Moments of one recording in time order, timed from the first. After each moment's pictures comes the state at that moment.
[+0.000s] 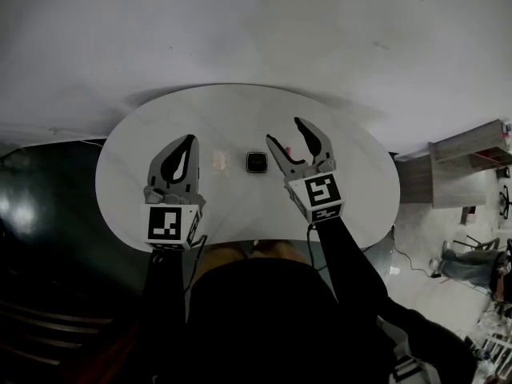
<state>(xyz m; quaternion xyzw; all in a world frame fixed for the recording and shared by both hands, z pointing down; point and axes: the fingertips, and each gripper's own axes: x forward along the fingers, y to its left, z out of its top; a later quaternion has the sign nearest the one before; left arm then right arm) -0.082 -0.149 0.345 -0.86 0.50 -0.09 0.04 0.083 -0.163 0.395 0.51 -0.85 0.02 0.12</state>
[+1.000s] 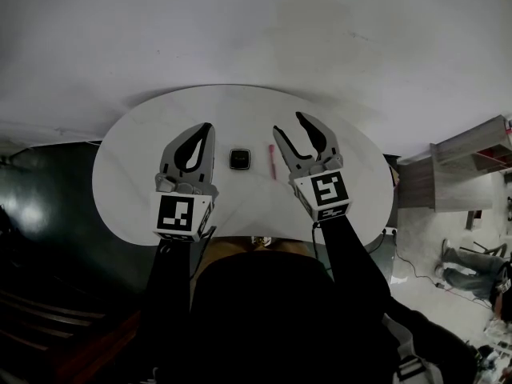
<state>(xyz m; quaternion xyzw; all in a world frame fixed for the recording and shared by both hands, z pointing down) 0.015 -0.133 0.322 -0.87 0.48 -0.07 0.07 0.153 -0.142 0.372 0.51 -0.86 -0.01 0.09</state>
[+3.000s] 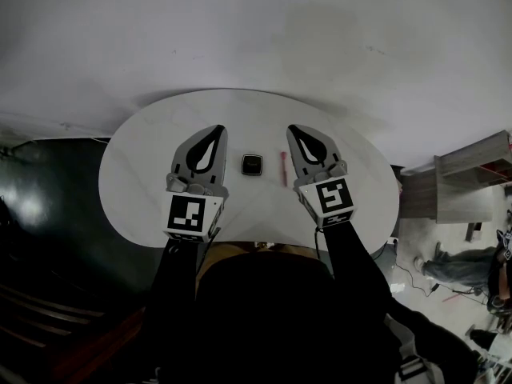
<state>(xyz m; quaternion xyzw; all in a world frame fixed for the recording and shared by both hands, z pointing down) 0.000 -0.139 0.321 -0.87 0.48 -0.06 0.06 0.119 -0.148 0.361 0.48 -0.87 -0.02 0.08</state>
